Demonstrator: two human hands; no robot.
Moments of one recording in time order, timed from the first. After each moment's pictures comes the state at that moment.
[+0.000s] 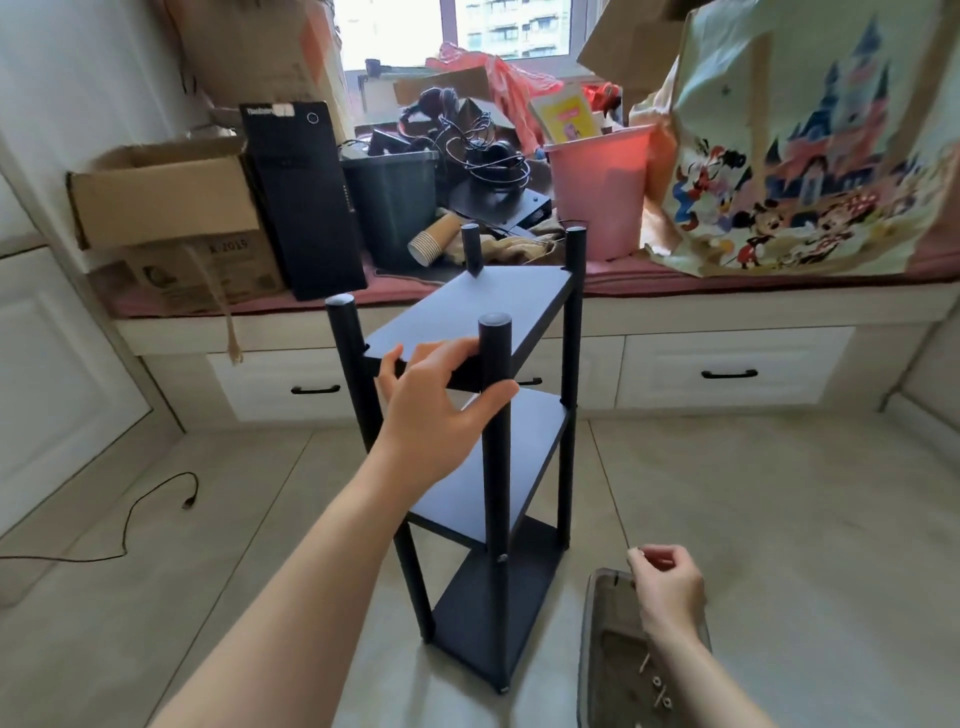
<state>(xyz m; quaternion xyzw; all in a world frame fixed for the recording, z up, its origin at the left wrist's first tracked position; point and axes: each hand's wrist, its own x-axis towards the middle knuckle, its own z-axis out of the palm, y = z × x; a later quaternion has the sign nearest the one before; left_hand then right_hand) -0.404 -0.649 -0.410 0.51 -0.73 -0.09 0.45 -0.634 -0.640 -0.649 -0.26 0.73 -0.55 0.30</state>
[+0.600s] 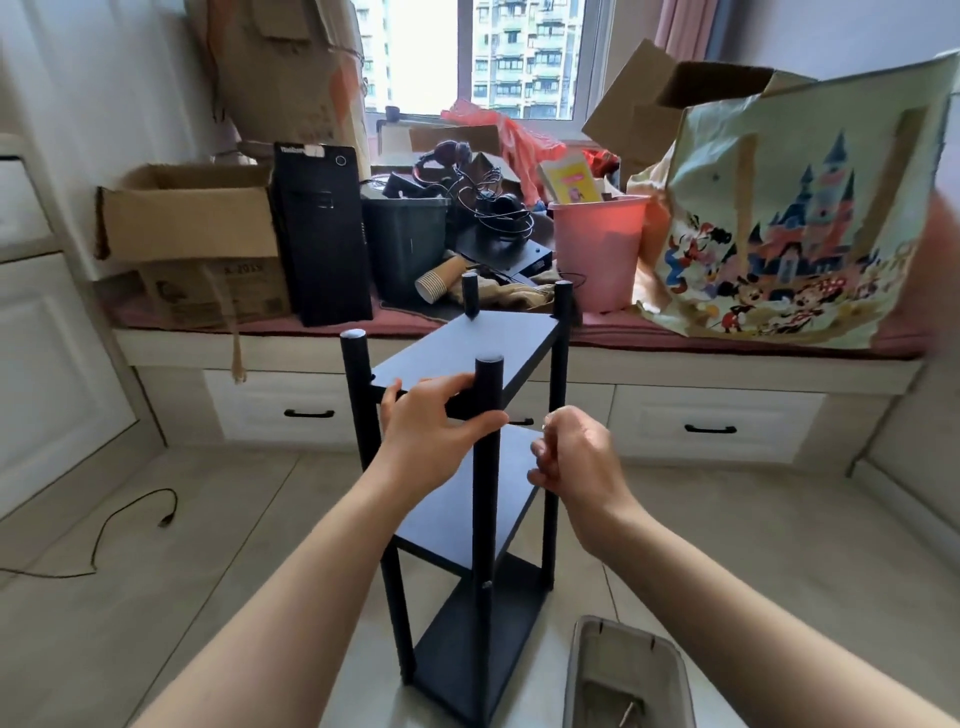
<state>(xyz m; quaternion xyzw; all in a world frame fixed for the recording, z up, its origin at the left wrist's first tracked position) -0.382 -0.660 -0.394 0.52 -0.71 -0.13 0.45 -0.542 -0.642 -0.411 -0.47 0.48 -0.57 0.47</state>
